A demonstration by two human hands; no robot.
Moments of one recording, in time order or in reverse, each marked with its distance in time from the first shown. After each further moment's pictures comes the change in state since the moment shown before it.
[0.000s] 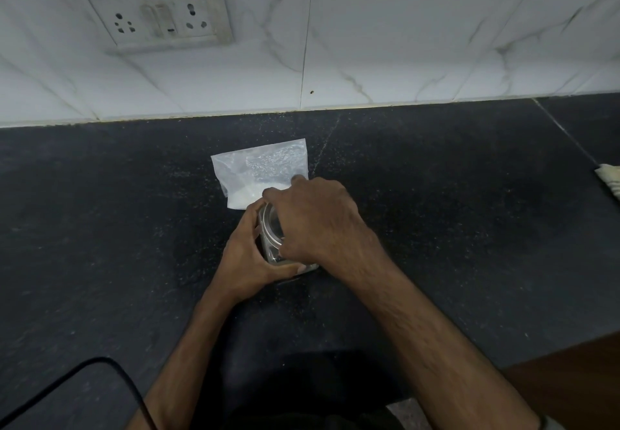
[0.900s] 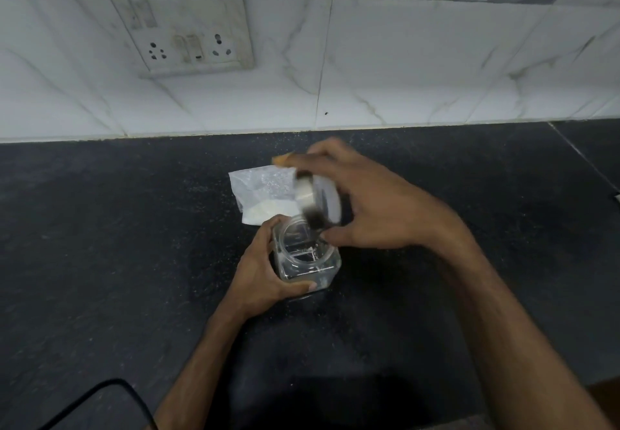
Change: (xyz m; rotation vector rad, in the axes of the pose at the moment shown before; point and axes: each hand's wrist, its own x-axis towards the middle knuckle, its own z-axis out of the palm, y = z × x) left_hand -0.001 -0.001 -0.002 0.074 0.039 -0.041; right_hand -0.008 0.070 -0.024 0.540 0.135 -0.326
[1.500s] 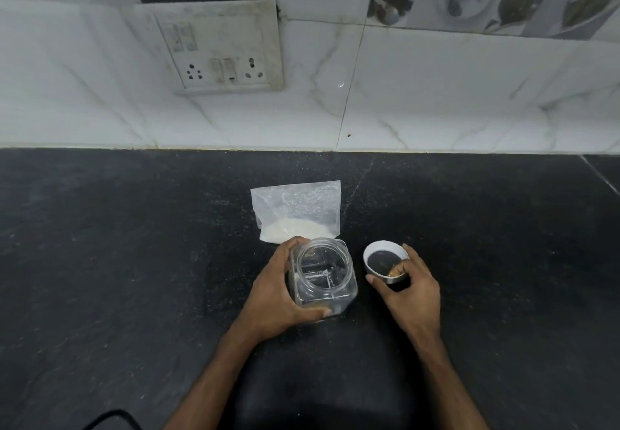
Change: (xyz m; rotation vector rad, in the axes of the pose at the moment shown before) left_hand 0.003 0.003 -0.001 0.038 0.007 0.011; right_hand -0.055 0.139 0.157 0.119 0.764 0.644
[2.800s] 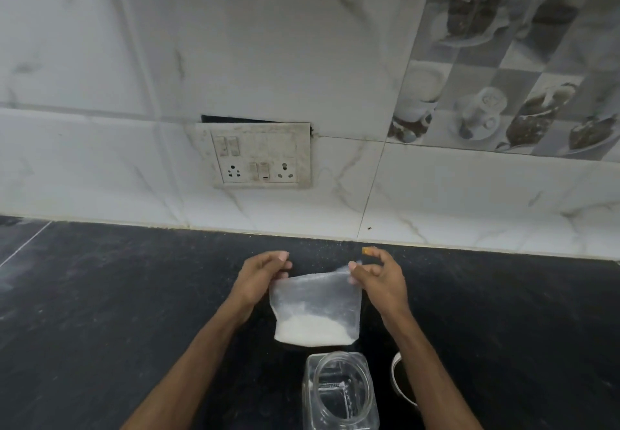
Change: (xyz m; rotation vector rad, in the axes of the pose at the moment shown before) left_hand 0.143 -0.004 -0.098 -0.364 0.256 -0.291; right_hand 0.140 -0.136 0.044 0.533 -0.272 0.191
